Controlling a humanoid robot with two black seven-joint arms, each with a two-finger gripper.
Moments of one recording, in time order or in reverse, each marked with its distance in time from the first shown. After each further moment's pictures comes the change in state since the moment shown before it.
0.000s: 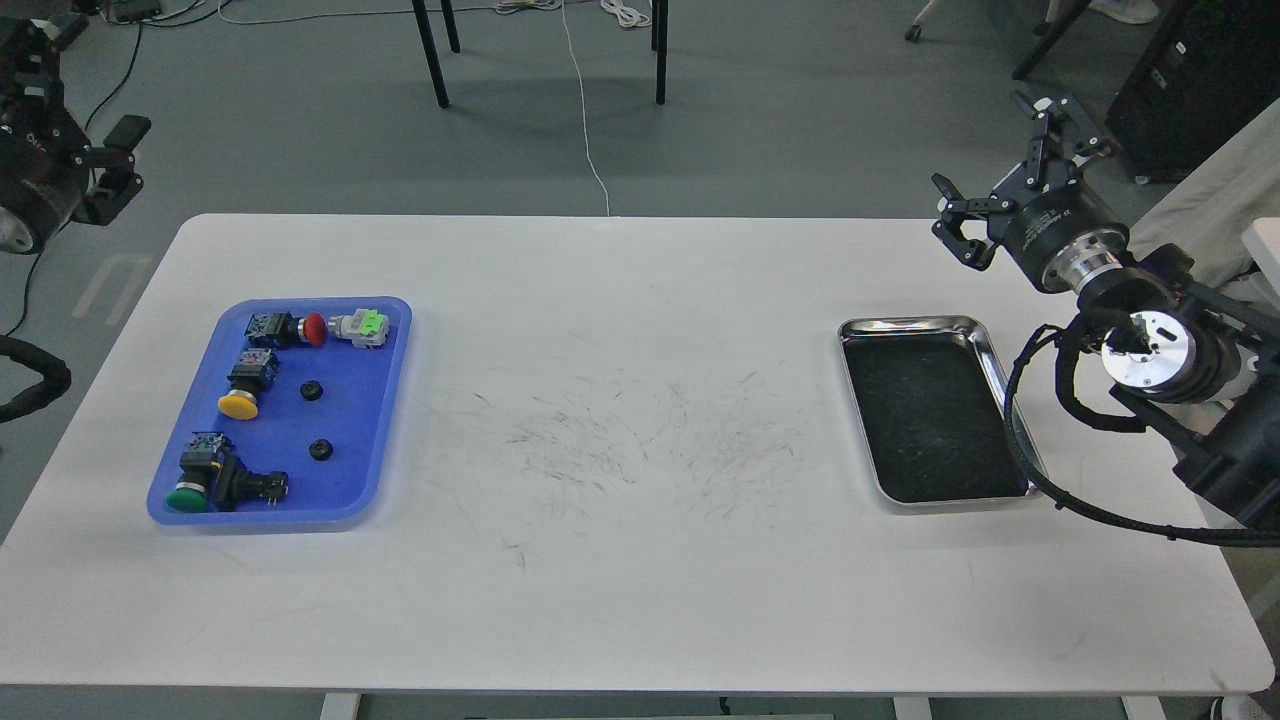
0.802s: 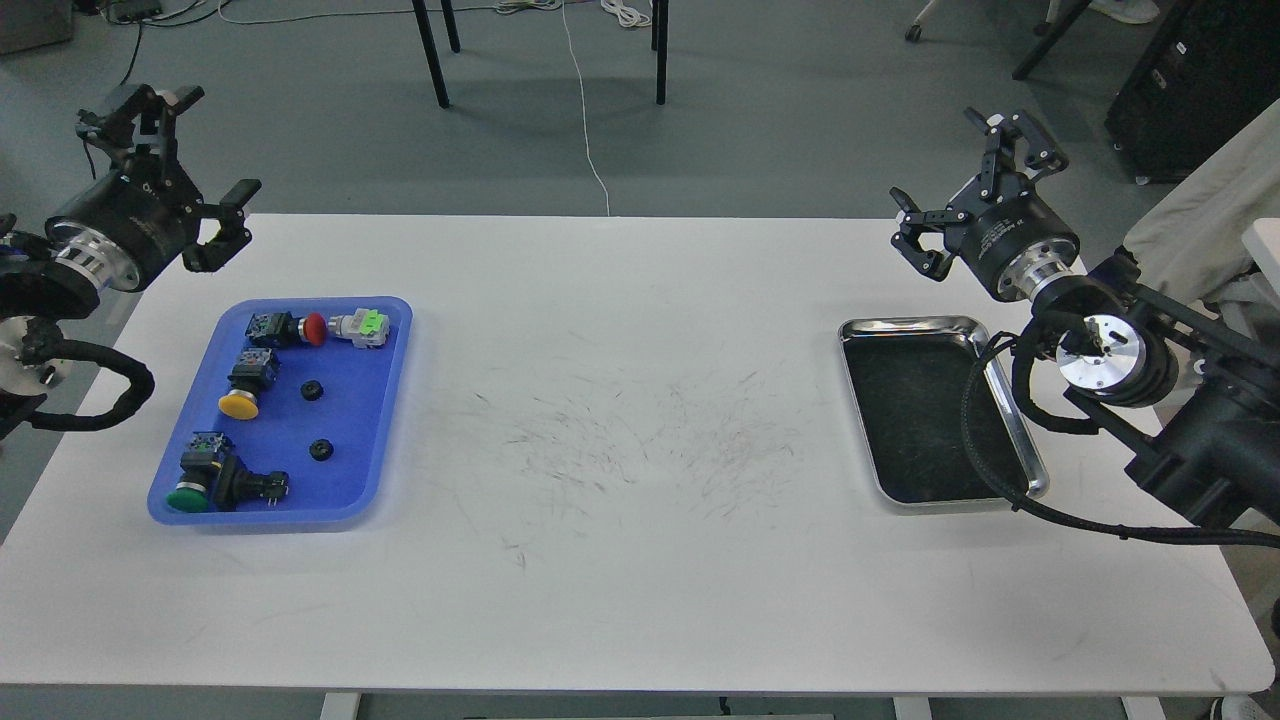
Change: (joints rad) left arm 0.036 -0.140 -0.039 0.091 -0.182 -0.118 0.166; right arm -0.001 0.067 0.016 -0.023 -0.002 -0.009 -0.020
